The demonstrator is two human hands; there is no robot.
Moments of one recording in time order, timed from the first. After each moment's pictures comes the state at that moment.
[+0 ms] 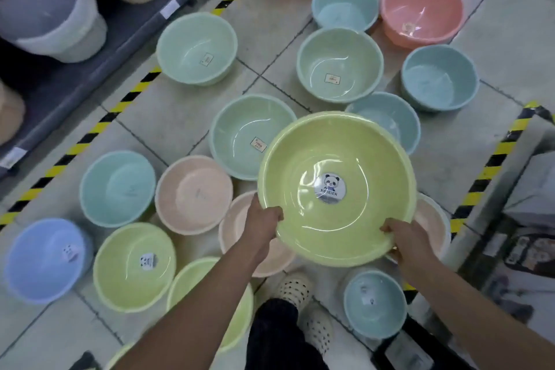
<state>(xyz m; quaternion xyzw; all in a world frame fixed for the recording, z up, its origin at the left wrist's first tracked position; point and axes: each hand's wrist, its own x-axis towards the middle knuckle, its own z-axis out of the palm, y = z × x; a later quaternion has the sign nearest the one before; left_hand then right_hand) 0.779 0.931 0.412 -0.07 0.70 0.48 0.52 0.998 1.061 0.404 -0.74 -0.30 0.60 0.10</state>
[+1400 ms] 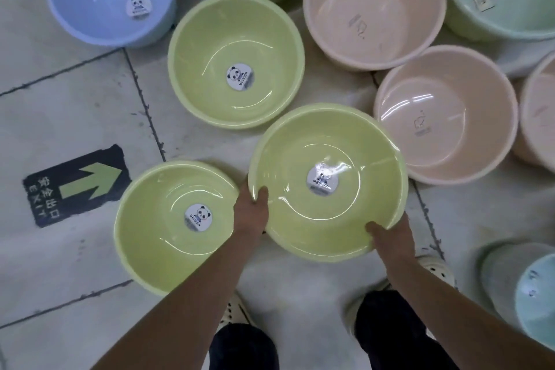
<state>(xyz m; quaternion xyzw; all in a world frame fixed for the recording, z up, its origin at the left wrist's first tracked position) 0.795 0.406 0.034 -0.24 0.81 0.41 0.33 0.932 0.615 0.056 -0.64 -0.60 0.48 -0.11</state>
